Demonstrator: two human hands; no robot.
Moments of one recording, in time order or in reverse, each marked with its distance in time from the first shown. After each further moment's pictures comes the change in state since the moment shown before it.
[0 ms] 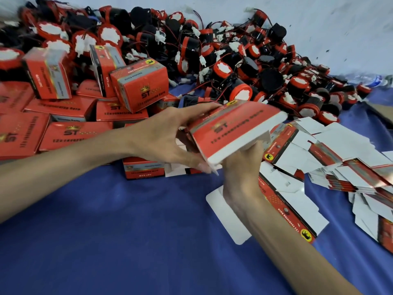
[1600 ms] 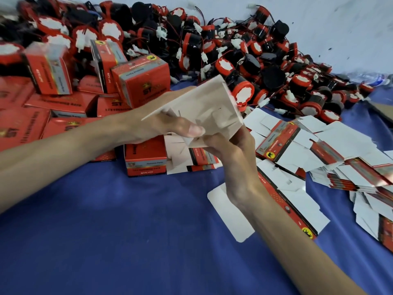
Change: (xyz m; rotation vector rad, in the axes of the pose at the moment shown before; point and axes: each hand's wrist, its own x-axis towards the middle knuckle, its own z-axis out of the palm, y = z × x) left_hand -0.001 -0.001 -0.011 -0.325 0.104 -0.063; right_hand -0.001 -0.009 -0.004 -0.170 -0.300 0.079
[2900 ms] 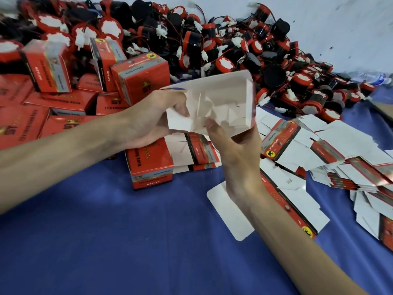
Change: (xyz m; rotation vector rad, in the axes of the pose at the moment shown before) left_hand 0.006 0.003 0.008 -0.536 0.176 -0.182; right_hand 0.002 0.001 0.002 0.121 0.169 -0.090
